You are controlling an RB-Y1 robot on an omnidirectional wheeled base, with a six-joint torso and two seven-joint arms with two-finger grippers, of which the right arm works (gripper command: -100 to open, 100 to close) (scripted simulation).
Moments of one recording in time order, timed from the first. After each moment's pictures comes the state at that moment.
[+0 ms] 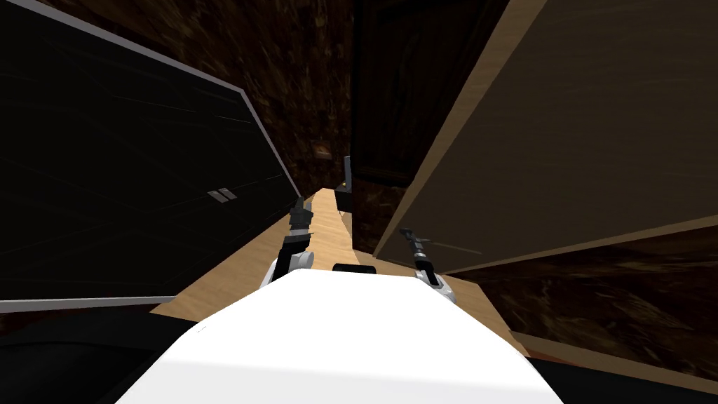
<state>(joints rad) 0.12 -0.40 -0.11 -0.90 -0.06 -0.72 -0.27</state>
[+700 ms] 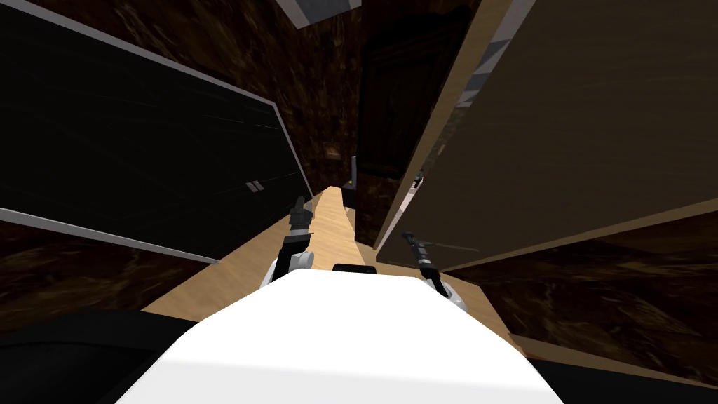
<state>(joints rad) 0.19 -0.46 -0.06 -0.90 -0.04 -0.82 -0.34</state>
